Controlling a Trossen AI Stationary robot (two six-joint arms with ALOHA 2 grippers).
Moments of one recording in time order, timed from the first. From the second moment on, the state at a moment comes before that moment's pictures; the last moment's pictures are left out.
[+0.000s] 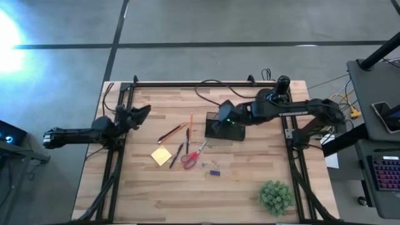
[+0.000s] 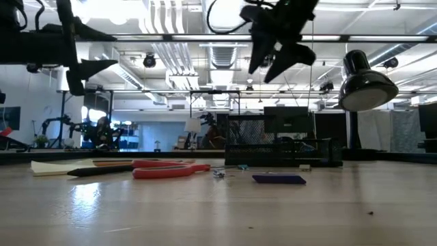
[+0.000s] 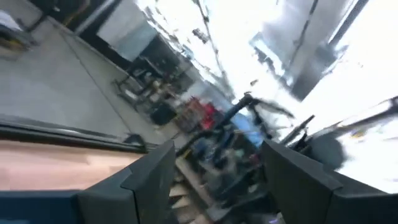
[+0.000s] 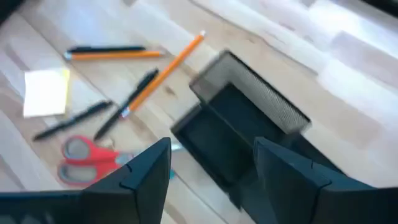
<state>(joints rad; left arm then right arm) 0.06 0.16 0.03 0.33 -0.52 -0.67 -0.02 1.58 1.34 -0.76 0.25 0.77</state>
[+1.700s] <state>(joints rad) -0.22 0.95 0.33 -0.48 -0.01 -1.04 -0.10 2.05 1.60 -0.32 -0.33 0.76</state>
